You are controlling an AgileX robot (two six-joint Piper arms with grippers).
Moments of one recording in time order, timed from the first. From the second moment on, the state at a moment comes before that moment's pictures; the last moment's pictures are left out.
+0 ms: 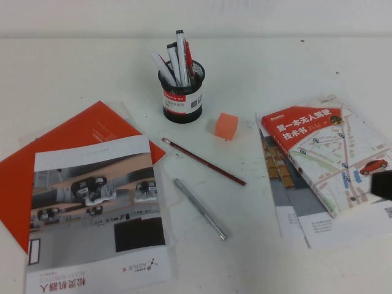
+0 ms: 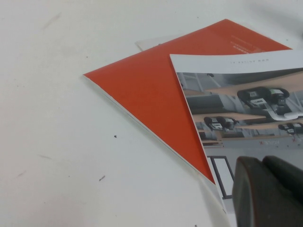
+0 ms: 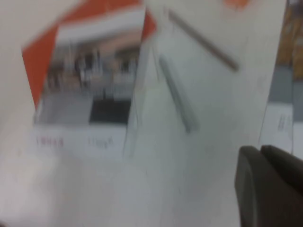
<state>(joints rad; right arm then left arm) 0.05 0.83 -0.78 0.74 0.95 -0.36 -0.02 -0.01 0.02 -0.03 0.38 -0.03</state>
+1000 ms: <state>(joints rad) 0.67 1.93 -1.62 0.13 1.22 -0.21 -0.02 -0.01 0.02 -0.03 0.38 -0.03</state>
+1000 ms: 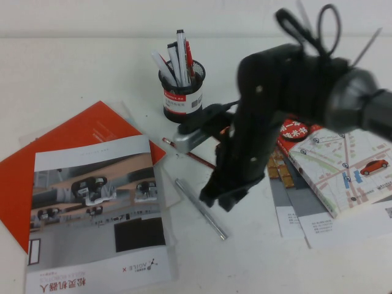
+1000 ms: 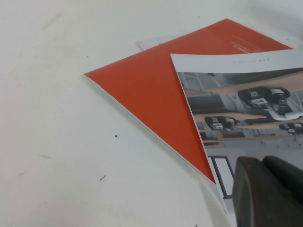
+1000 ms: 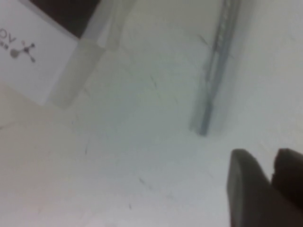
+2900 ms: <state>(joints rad) 0.70 1.85 -1.27 0.10 -0.37 0.05 -0.02 -0.01 0.02 -0.03 0.38 -0.03</state>
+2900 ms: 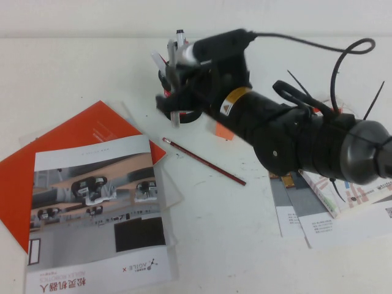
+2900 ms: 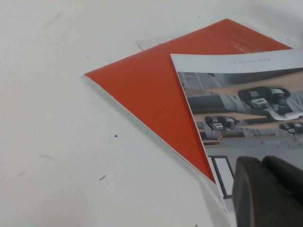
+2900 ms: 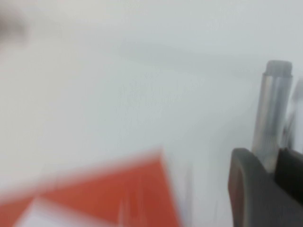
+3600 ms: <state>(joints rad) 0.57 2.21 -1.71 0.02 -0.40 0.08 -0.02 -0.01 0.02 -0.03 0.38 -0.03</state>
